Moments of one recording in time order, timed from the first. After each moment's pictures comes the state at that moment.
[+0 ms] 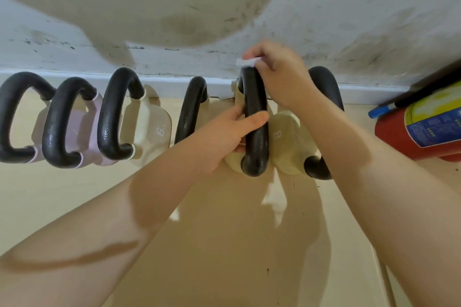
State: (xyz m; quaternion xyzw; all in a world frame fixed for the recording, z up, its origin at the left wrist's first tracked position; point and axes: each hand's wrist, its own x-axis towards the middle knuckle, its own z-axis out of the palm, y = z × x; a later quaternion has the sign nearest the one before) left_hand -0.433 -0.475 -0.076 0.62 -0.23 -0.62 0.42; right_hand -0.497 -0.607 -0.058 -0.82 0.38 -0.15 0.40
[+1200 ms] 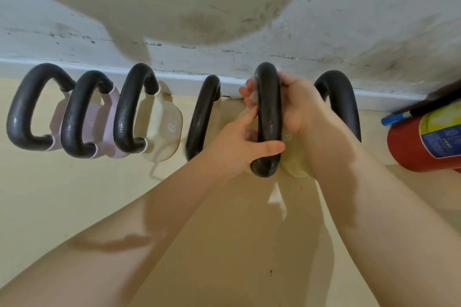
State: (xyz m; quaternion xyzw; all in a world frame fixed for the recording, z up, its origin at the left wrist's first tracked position) left_hand -0.443 -0.456 -0.064 0.65 -0.30 -0.55 0.42; right_hand -0.503 -0.583 -0.067 -0.24 0.47 -0.13 0.84
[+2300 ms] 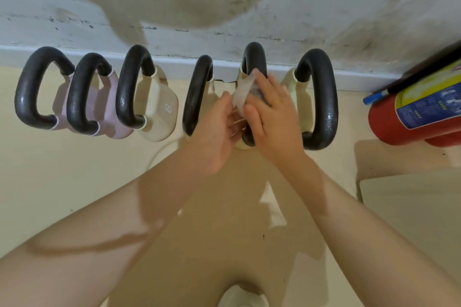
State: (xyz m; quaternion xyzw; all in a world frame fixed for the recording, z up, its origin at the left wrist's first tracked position) left_hand -0.462 -0.426 -0.058 0.56 -0.08 -0.59 0.57; right_hand -0.559 -0.500 -0.092 -0.91 0.32 -0.18 0.21
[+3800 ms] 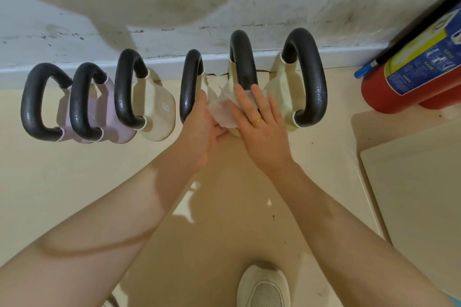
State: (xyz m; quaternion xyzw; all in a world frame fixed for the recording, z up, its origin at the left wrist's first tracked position) left_hand -0.451 -0.407 -0.069 0.61 -0.09 -0.61 0.51; right_hand -0.571 -0.462 -0.141 -0.92 0.28 -0.26 -0.04
